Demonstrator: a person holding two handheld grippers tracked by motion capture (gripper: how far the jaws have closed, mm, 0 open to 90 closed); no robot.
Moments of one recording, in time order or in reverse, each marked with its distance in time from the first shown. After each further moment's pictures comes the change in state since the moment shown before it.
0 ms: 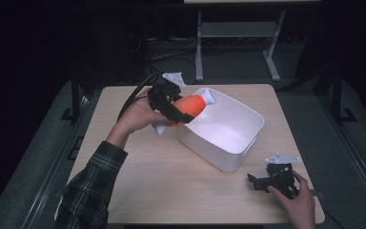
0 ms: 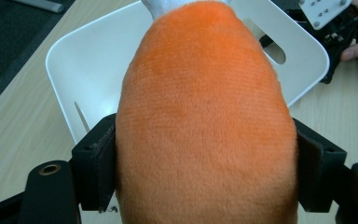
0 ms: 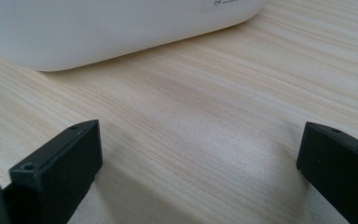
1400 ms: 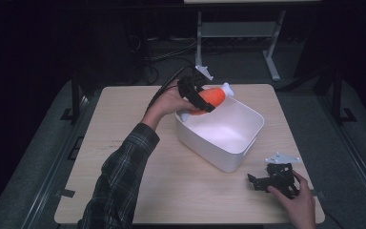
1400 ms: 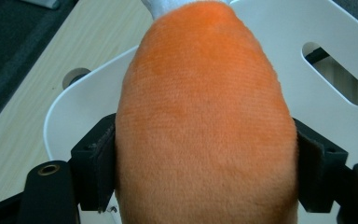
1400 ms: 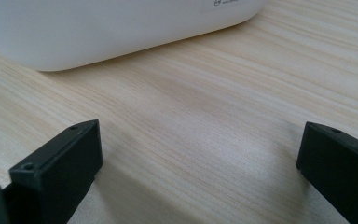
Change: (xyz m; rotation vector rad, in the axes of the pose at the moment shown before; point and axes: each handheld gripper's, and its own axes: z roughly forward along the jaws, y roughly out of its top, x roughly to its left) left arm 0.046 0.038 0.083 0.047 -0.013 0.003; right arm 0.000 0.000 0.000 0.001 0.001 0.003
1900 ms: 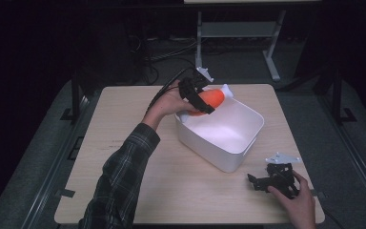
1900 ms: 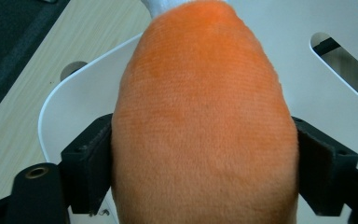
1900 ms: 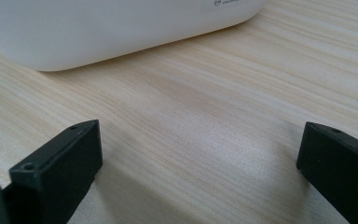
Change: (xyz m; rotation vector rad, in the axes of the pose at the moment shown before) left arm 0.002 -0.002 0.005 0.014 0.002 -0.007; right arm 0.000 0.000 0.000 0.000 0.000 0.000
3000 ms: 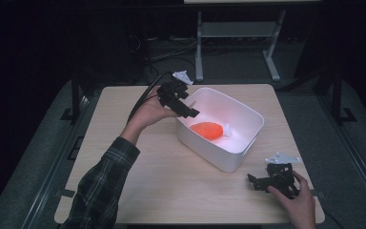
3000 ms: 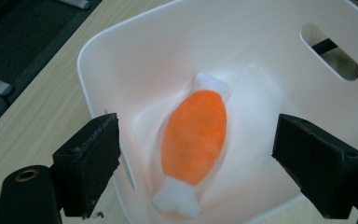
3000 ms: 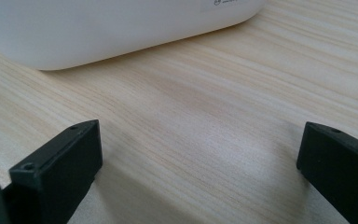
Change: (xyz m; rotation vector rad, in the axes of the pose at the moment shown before) left arm -0.024 -0.052 -0.054 -0.071 0.104 -0.064; right arm 0.000 0.000 0.000 -0.001 0.001 -0.001
